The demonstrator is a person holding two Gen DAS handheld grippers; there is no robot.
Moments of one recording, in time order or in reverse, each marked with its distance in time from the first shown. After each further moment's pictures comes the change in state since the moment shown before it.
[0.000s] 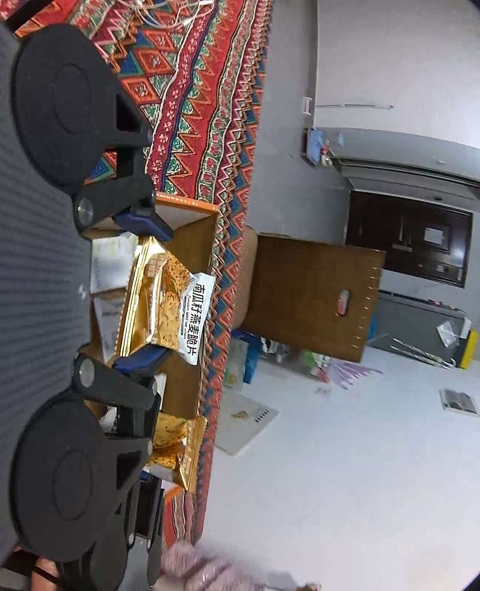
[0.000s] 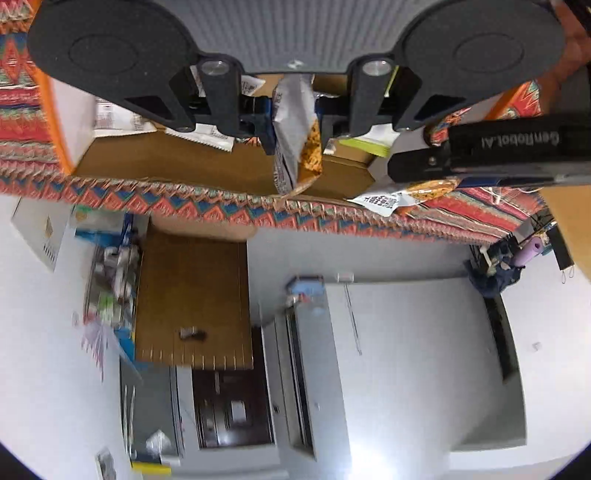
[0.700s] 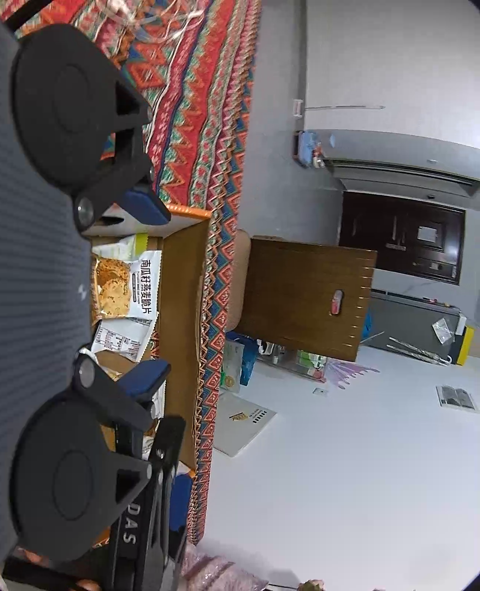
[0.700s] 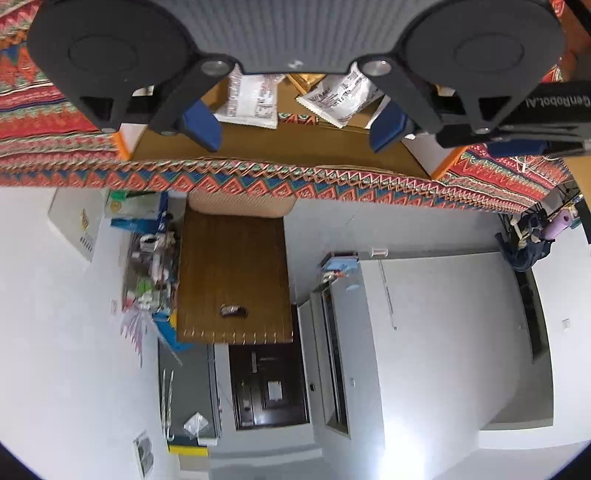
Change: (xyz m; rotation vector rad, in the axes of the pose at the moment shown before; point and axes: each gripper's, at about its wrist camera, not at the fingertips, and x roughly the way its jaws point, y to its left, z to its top) left arm -0.036 -0.006 0.004 0.030 -0.031 0.014; right arm -0.037 -0.009 0.003 0.025 -0.112 -0.133
